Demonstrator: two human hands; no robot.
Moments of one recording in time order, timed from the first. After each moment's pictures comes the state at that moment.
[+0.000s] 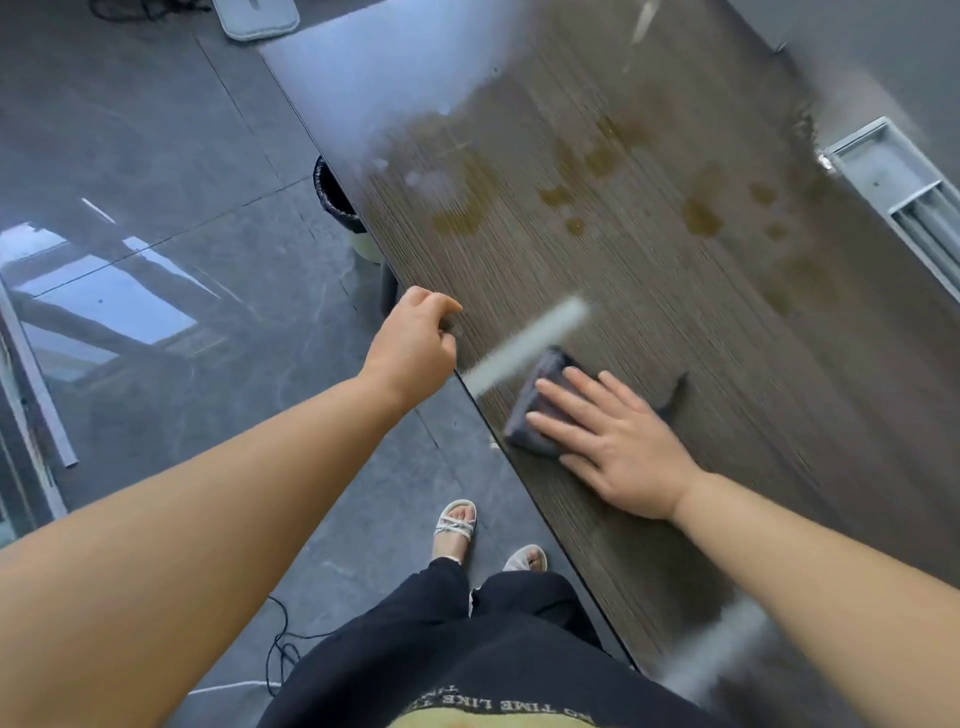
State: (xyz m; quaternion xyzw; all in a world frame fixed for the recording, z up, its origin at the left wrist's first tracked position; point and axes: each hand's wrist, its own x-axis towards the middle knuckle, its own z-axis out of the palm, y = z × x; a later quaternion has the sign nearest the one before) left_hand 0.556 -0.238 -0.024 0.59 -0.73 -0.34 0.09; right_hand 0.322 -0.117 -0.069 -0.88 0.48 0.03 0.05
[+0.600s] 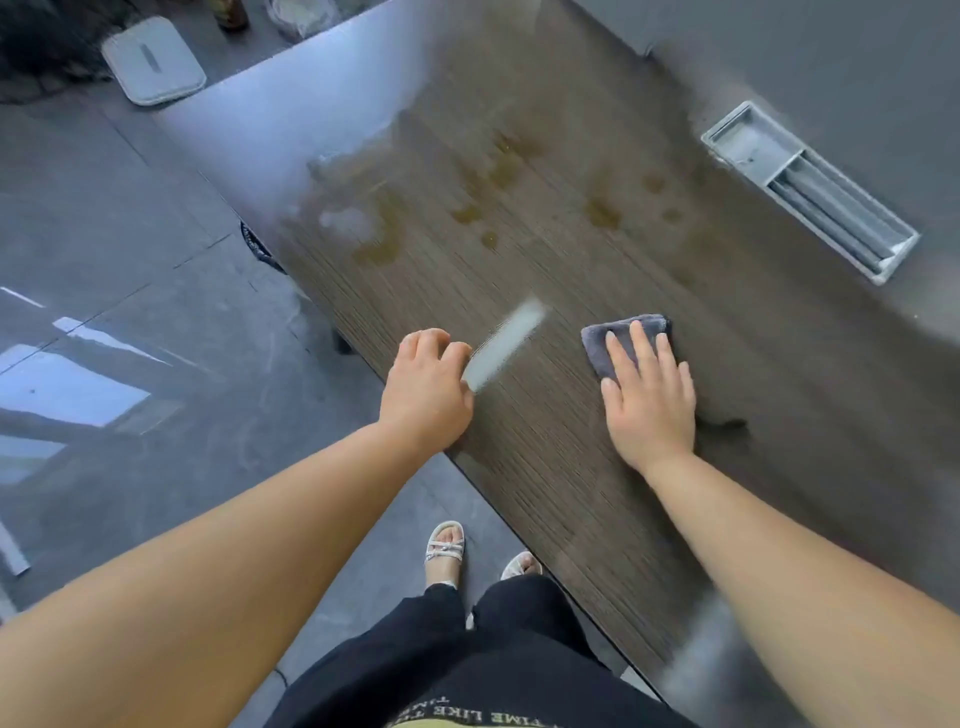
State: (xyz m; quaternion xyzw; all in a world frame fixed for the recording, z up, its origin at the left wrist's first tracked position) left_hand 0.500 -0.207 -0.026 0.51 -0.82 -0.25 -0.01; right_hand 0.281 -0.102 -0.070 -0.53 0.85 -0.05 0.05
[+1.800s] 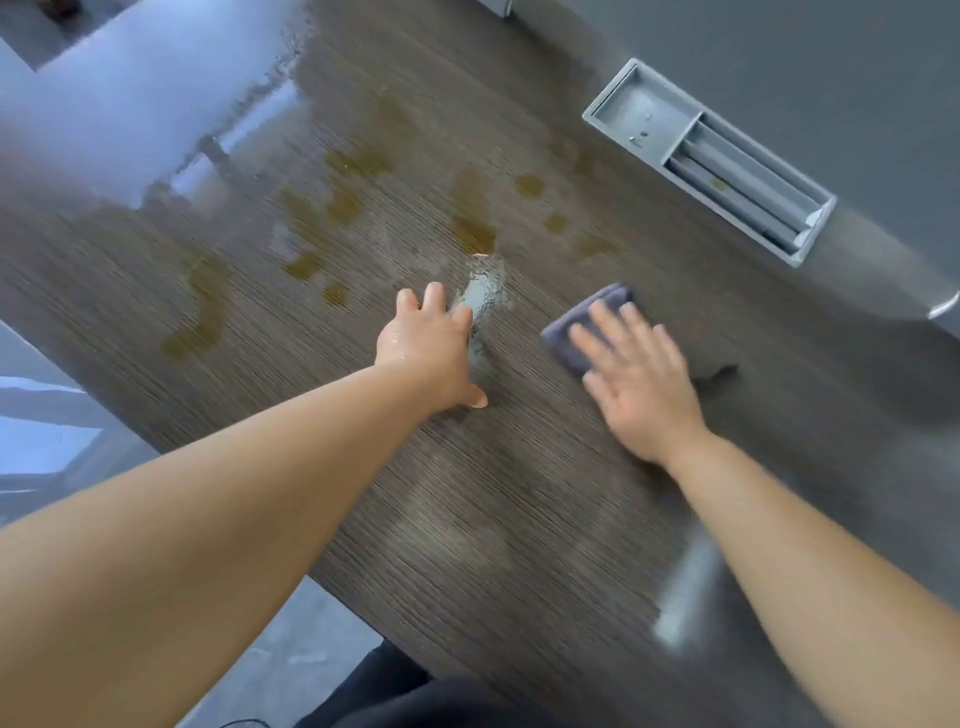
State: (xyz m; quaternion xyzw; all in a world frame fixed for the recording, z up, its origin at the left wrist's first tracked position) left_hand 0.322 -0.274 -0.007 0.39 -0.87 -0.14 -0.26; right_hand 0.138 -0.114 -0.067 -0.62 0.78 0.02 0.07
